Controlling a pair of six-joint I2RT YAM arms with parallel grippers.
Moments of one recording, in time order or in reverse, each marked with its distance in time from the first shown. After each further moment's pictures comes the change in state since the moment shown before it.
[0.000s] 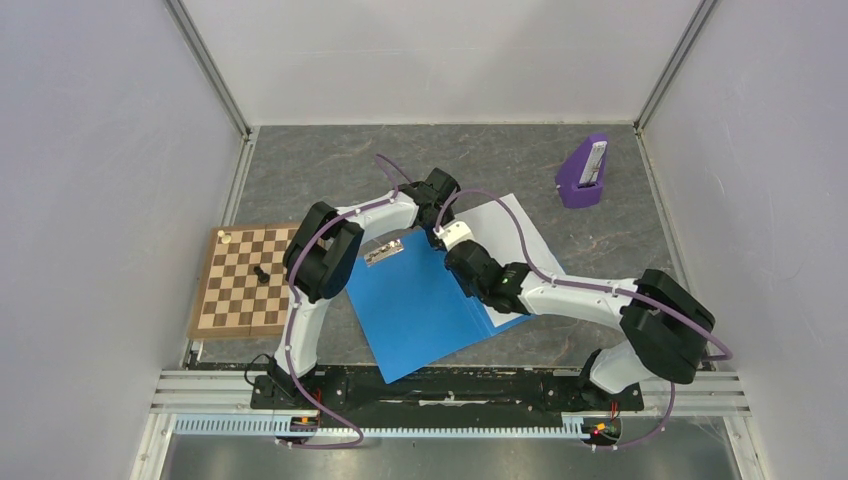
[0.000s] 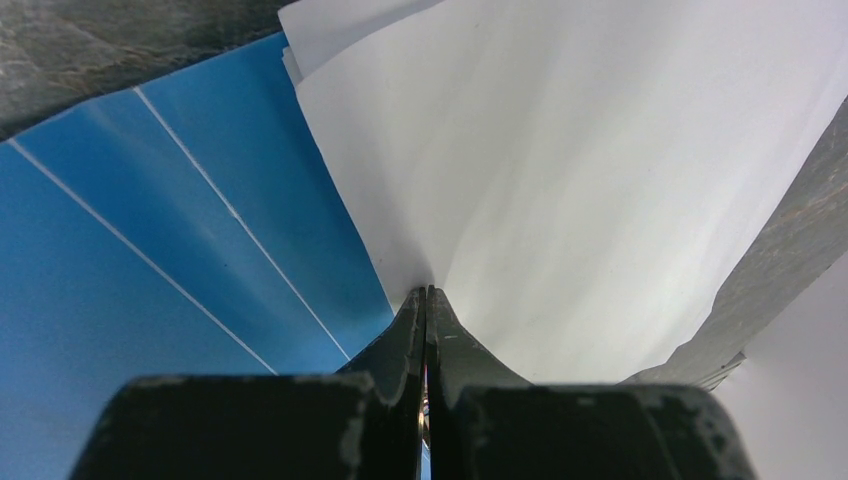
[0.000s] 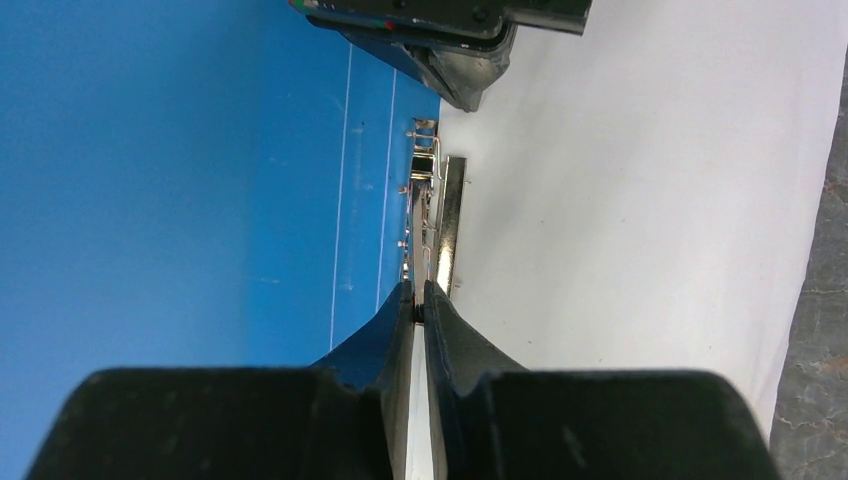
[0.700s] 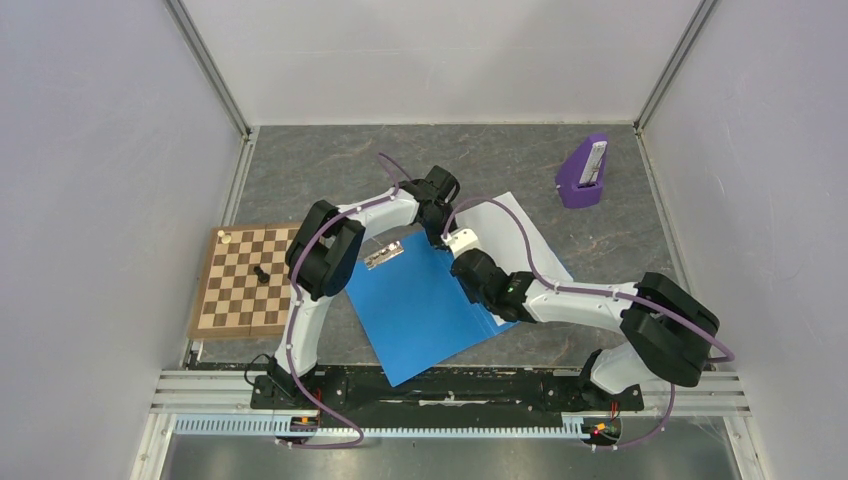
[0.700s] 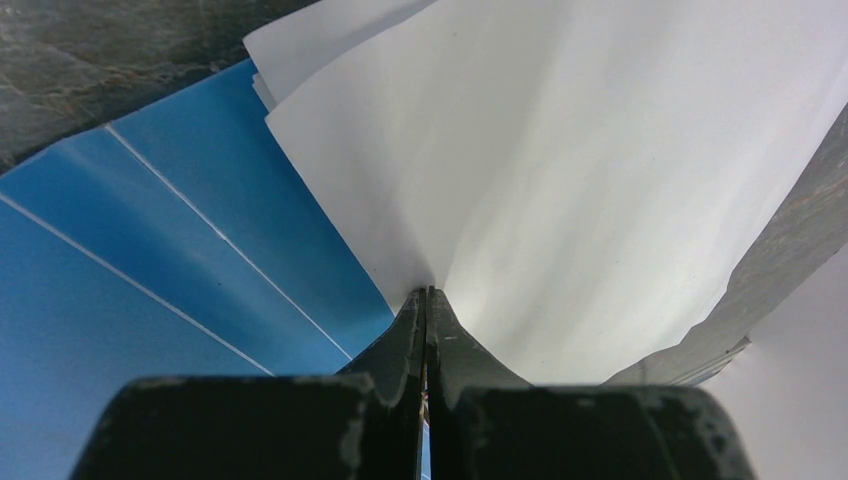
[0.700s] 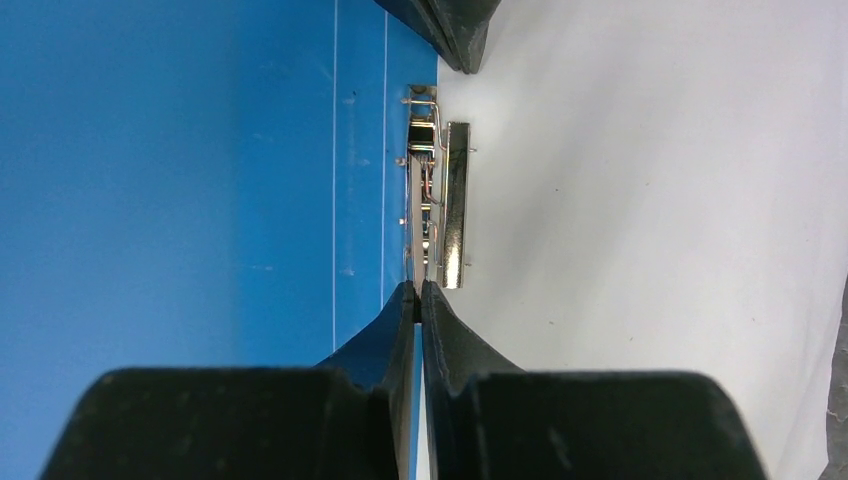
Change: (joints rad) left arm 0.010 0.027 0.040 -0.040 0.031 0.026; right arm 0.000 -0.027 -0.101 0.082 0.002 0.034
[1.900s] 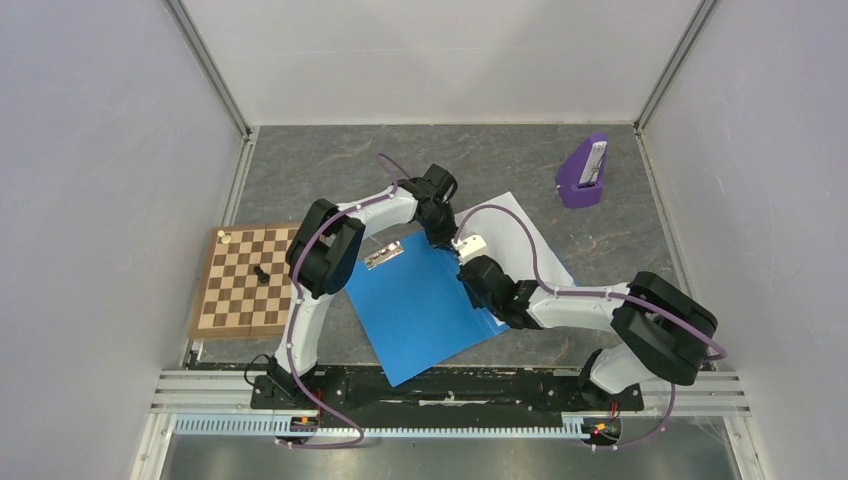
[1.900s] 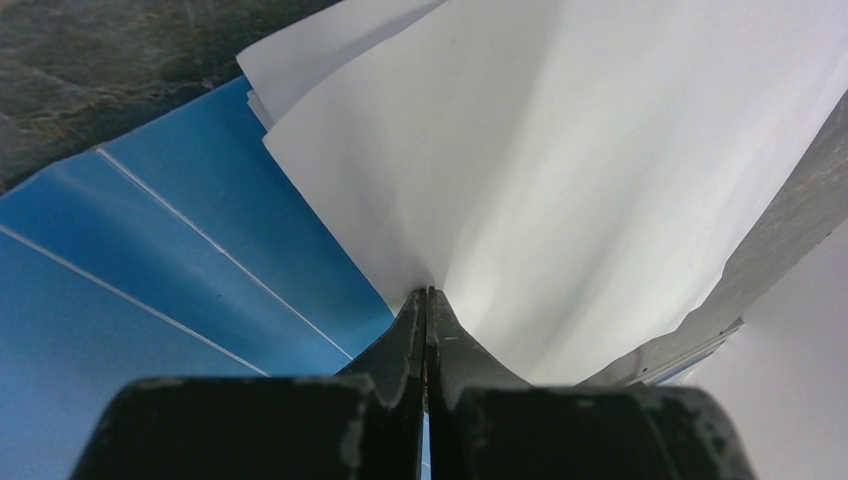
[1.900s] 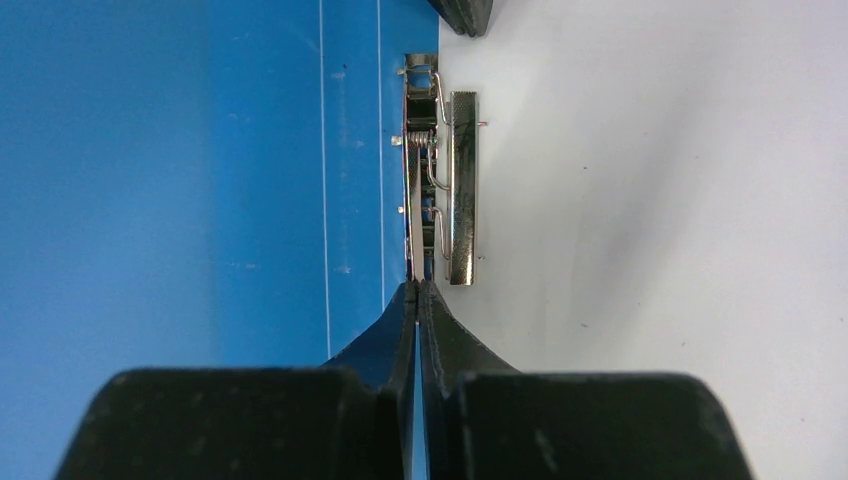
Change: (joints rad) left arm 0.016 0.018 0.018 -0.011 0.053 0.029; right arm -0.018 0.022 -0.121 0.169 -0.033 0.051
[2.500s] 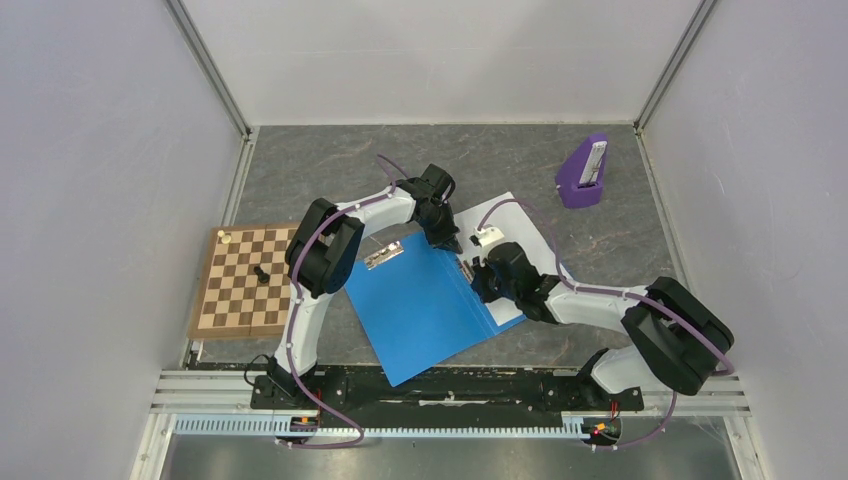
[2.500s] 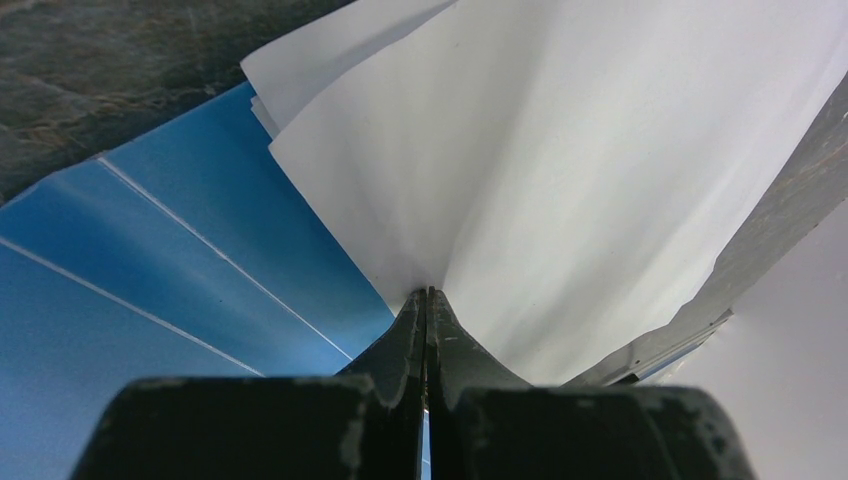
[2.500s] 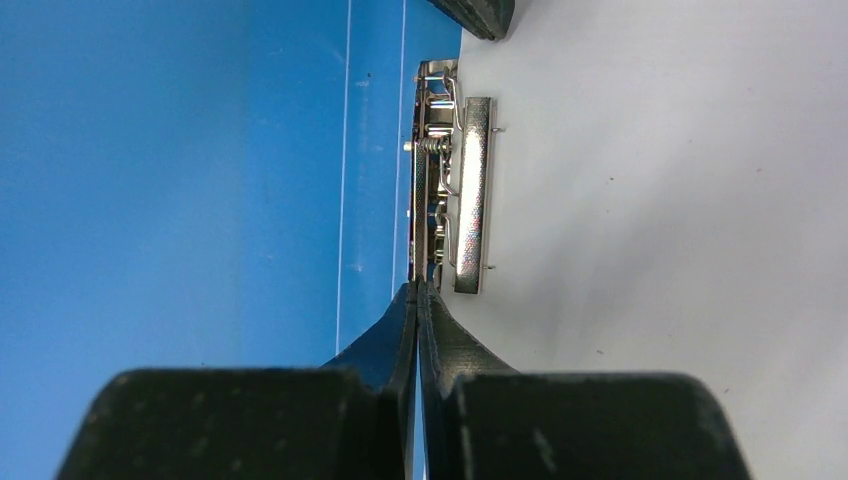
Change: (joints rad) left arm 0.006 0.000 -0.014 0.019 0.030 0.000; right arm -0.192 -0.072 -0.093 0.127 -0.372 0.004
